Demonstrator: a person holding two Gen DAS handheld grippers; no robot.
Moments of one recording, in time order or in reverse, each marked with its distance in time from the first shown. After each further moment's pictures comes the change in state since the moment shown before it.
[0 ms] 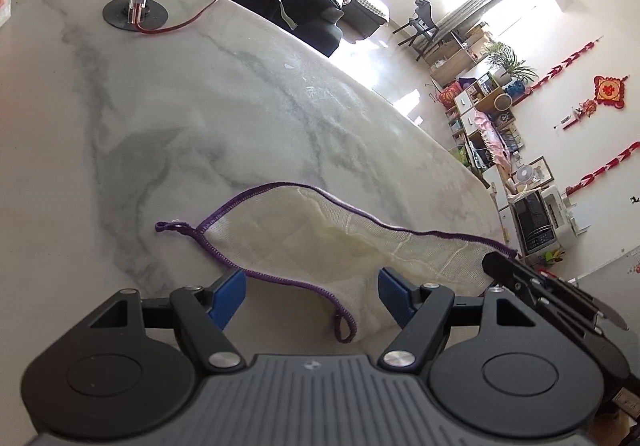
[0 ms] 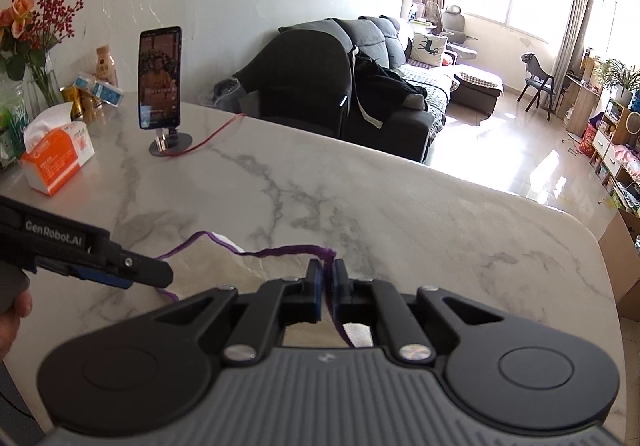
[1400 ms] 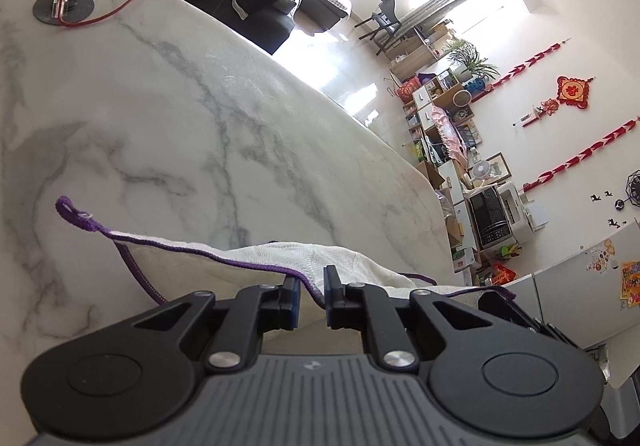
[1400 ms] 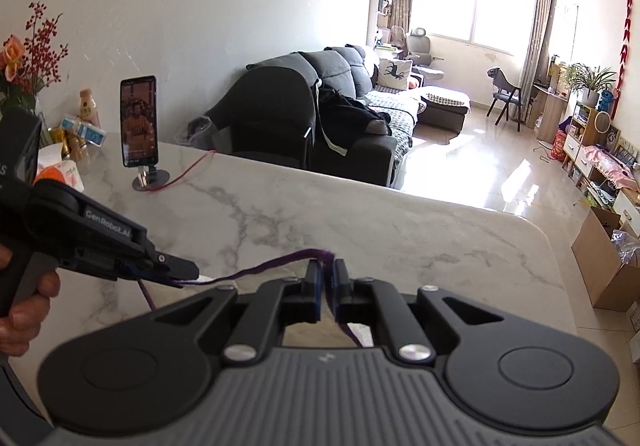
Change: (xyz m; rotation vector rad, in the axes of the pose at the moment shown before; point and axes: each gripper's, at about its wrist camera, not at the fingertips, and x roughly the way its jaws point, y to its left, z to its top) left arm 0.006 -0.057 -0.020 0.075 0.032 -0.129; right arm -0.065 -0.035 -0.016 0.073 -0.107 -0.074
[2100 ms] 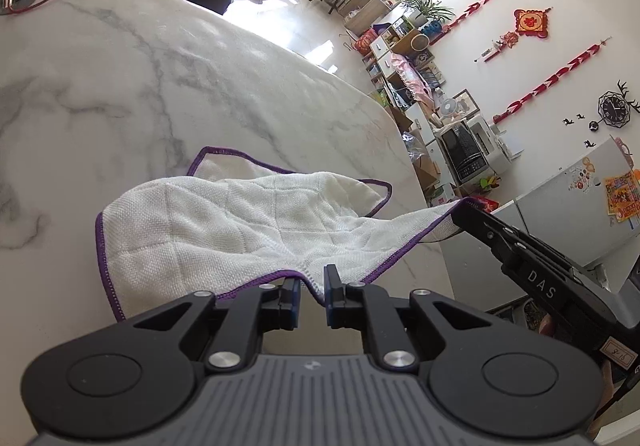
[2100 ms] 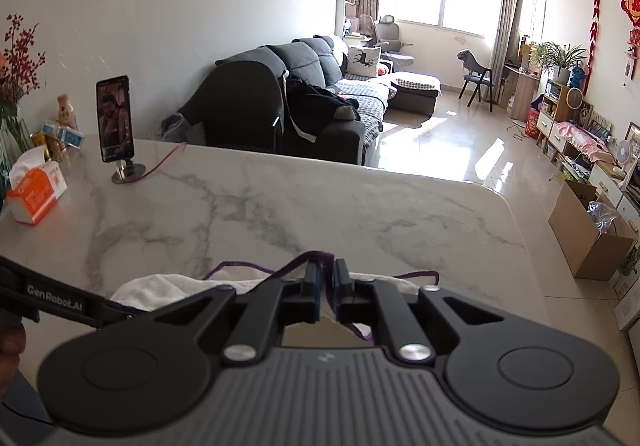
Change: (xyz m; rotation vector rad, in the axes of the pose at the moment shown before) left arm 0.004 -0.032 -0.073 0.156 0.104 -0.043; right arm -0.030 -0.025 -0.027 0.064 0.045 -0.068
